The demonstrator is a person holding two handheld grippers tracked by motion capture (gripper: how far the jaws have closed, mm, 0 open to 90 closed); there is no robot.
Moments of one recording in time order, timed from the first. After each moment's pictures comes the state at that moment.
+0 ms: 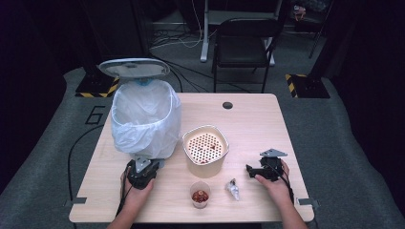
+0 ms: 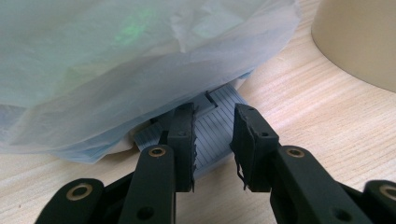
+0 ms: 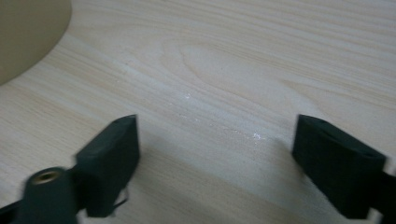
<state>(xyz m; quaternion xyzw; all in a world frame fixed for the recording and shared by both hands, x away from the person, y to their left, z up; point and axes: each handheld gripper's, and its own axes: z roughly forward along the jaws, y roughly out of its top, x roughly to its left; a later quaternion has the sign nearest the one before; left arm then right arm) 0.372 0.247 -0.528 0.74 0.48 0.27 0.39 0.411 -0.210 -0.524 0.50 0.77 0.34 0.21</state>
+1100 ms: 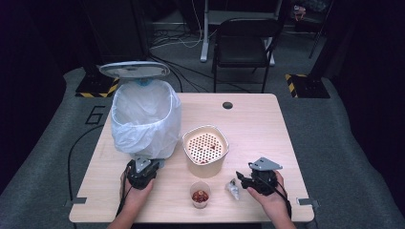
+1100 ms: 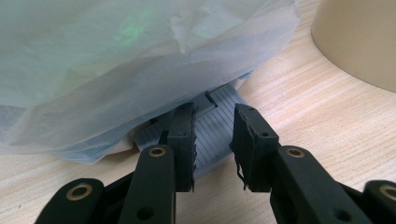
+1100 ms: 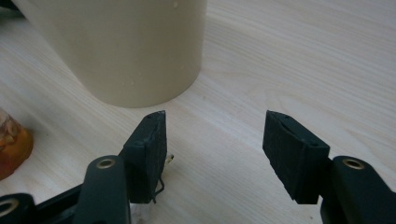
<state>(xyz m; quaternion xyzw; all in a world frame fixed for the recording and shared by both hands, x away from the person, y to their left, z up) 0.372 0.248 -0.528 0.74 0.48 0.27 0.39 0.346 -0.161 -0.473 0.41 0.80 0.38 0.22</state>
